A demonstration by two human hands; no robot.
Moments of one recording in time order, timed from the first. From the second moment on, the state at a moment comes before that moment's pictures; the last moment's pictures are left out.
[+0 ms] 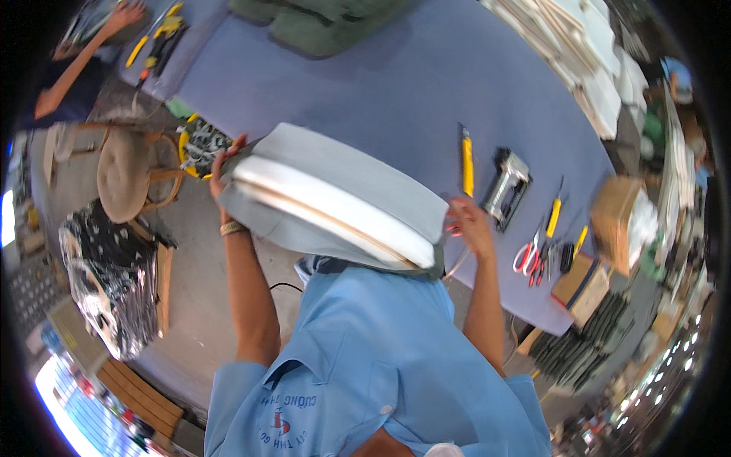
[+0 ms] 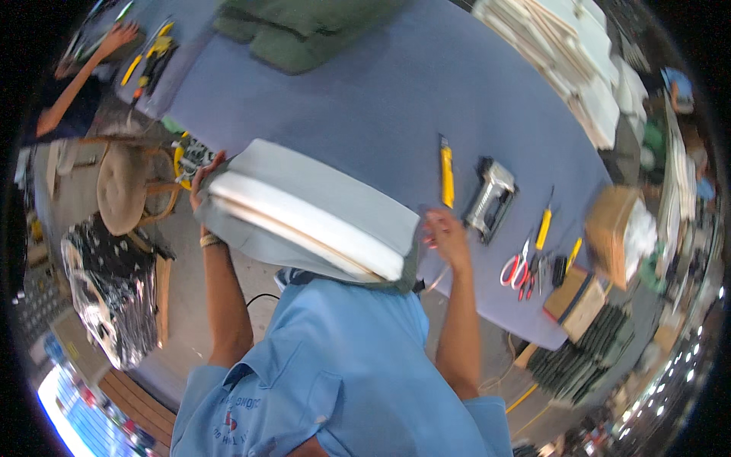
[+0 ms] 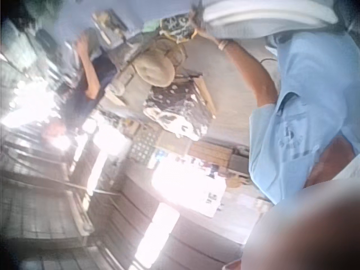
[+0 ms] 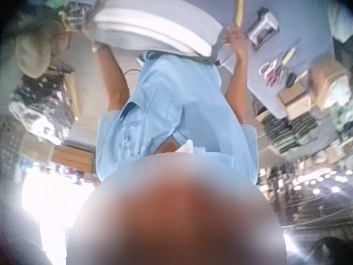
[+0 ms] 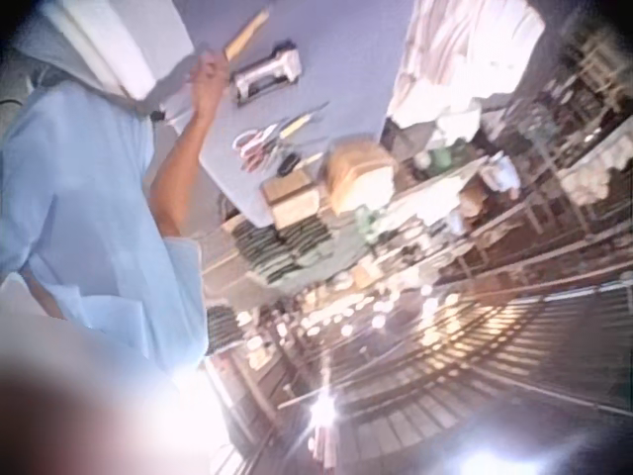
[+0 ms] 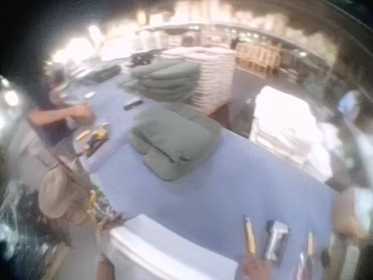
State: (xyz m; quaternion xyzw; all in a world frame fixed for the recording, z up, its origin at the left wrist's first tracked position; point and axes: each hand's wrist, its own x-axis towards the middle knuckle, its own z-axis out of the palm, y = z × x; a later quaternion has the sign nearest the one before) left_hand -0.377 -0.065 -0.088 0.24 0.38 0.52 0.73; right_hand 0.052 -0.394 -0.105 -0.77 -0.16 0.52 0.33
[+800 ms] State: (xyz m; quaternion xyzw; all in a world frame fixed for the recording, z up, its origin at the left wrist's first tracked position) left_hand -0.367 -0.167 -0.062 0.51 0.65 0.36 0.43; right_hand 0.018 -0.320 -0.009 -0.82 -0.28 0.22 0.46
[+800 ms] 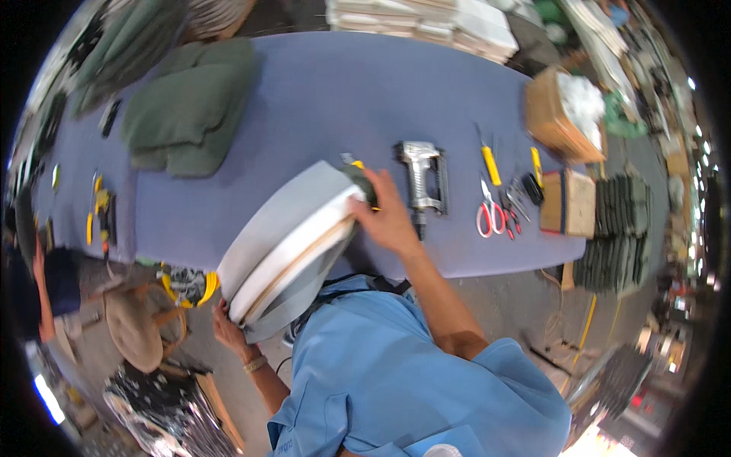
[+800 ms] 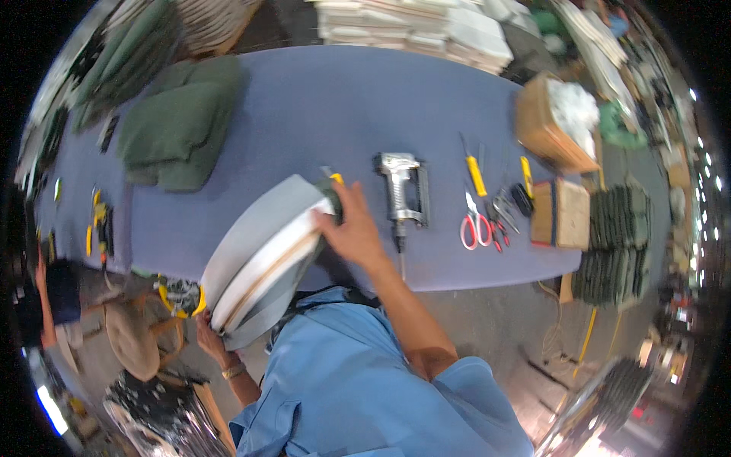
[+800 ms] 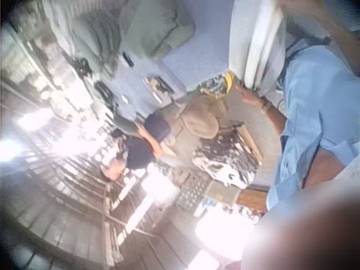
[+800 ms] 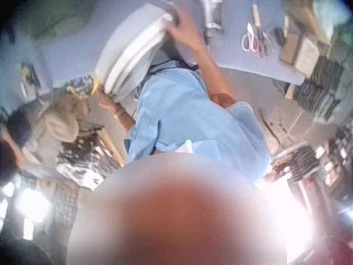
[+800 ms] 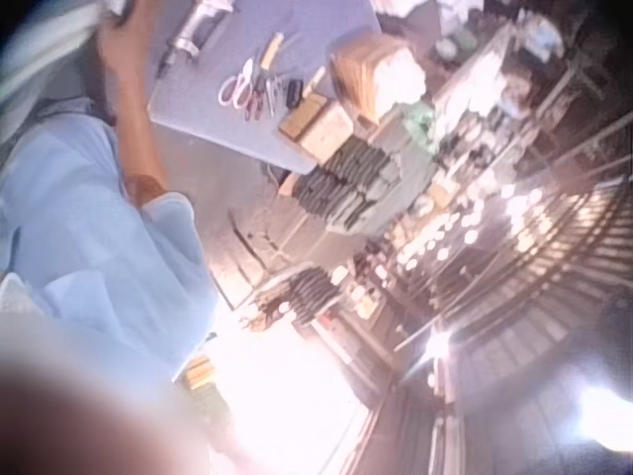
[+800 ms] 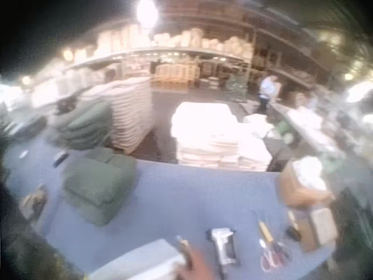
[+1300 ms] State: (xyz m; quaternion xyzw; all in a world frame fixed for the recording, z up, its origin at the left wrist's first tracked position) left_hand -0.350 -0.144 -0.001 0.60 0.65 0.08 0.47; right_hand 0.008 -0.333 -0.034 -0.72 -0.16 0.21 0.64
